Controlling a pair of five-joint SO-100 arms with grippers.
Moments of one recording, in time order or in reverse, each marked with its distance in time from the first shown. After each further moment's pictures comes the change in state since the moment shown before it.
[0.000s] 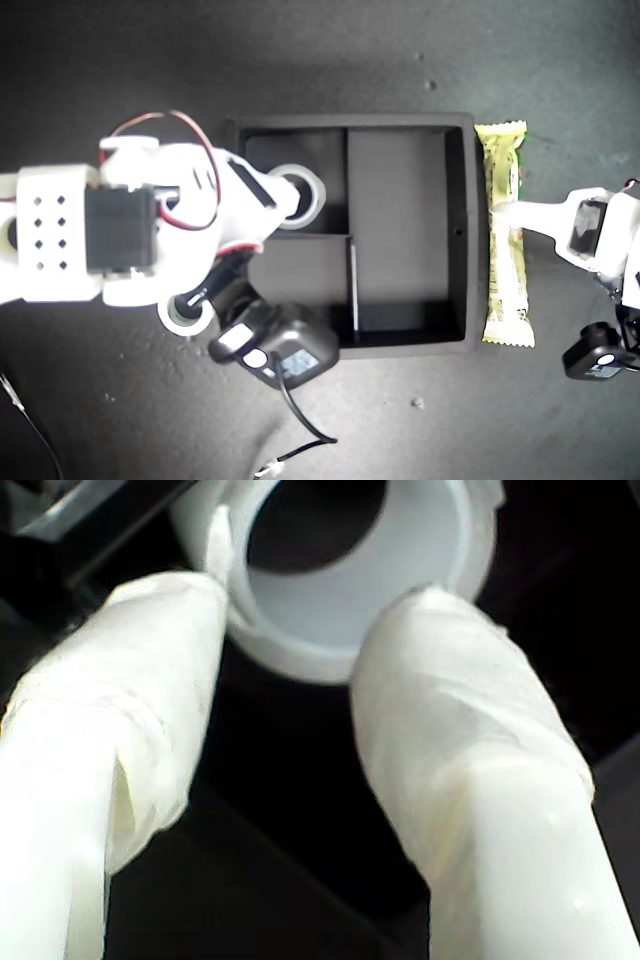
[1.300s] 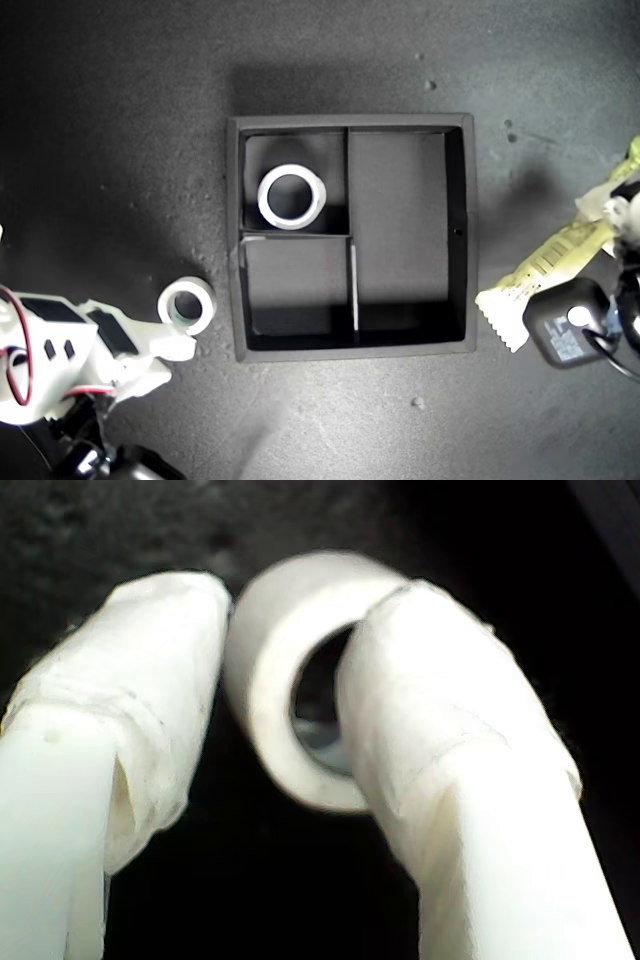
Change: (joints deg) arm 0 26.5 33.8 41.1 -16.9 -30.4; arm 1 2.8 -6.3 -40.8 38.5 56.7
